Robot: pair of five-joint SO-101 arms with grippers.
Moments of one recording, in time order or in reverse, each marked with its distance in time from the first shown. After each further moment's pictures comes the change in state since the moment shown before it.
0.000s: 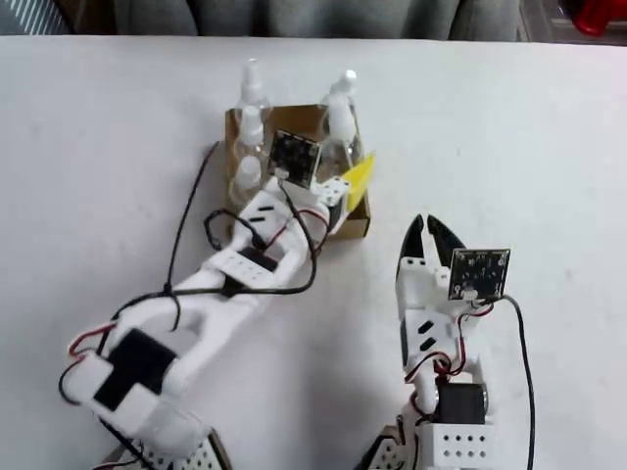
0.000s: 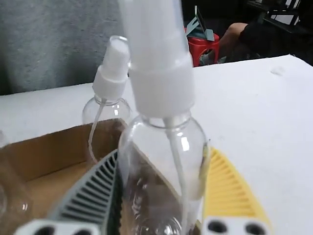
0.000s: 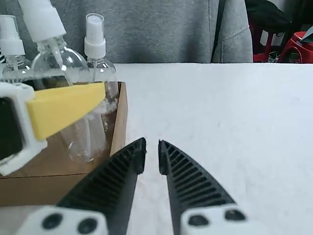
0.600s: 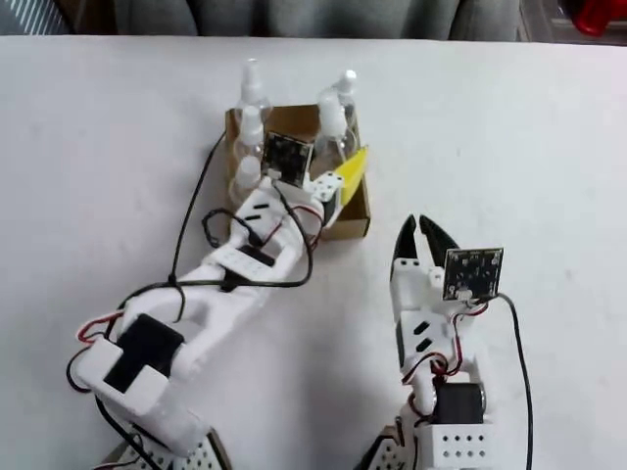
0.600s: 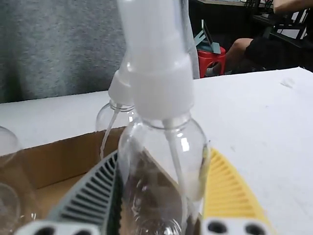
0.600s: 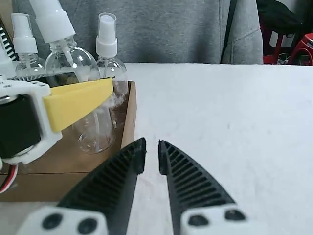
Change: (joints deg) left arm -1.9 3.8 -1.3 -5.3 0.0; right arm -1.9 0.0 0.3 0.0 0.0
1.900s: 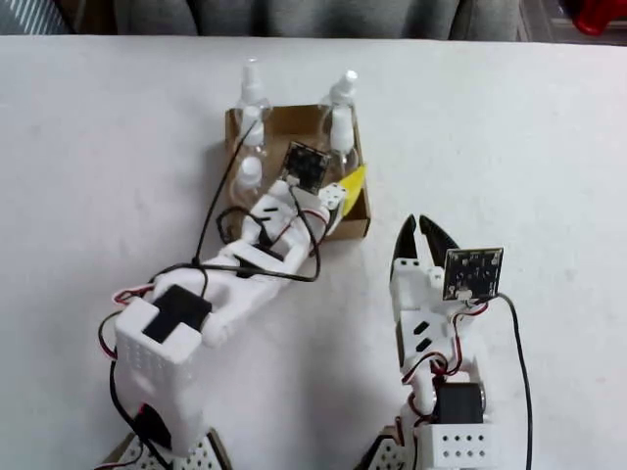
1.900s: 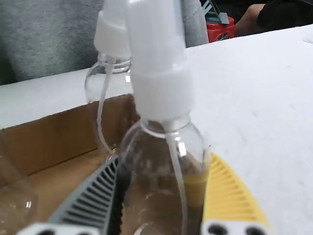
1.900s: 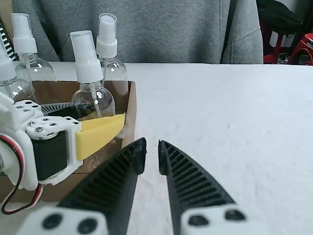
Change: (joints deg) left arm -0.2 15.1 -7.6 -0.2 -5.1; right arm 0.0 0.0 0.0 0.0 0.0
